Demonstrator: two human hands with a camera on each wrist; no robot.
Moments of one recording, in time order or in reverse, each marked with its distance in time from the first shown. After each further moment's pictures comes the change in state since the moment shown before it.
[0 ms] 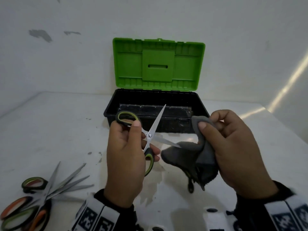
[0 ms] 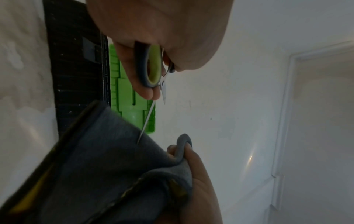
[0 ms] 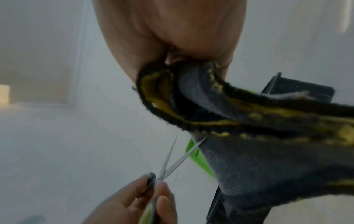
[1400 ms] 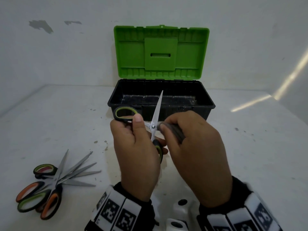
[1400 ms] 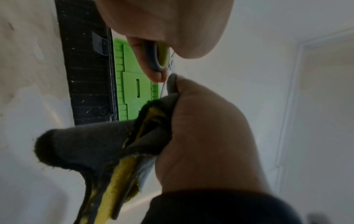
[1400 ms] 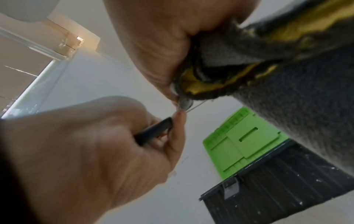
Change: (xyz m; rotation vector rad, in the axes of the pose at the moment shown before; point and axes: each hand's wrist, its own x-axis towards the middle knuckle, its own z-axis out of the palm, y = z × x) left_hand -0.022 -0.012 0.005 0.130 0.192 0.204; right_hand -0.033 0.006 0.061 -0.705 0.024 -0.526
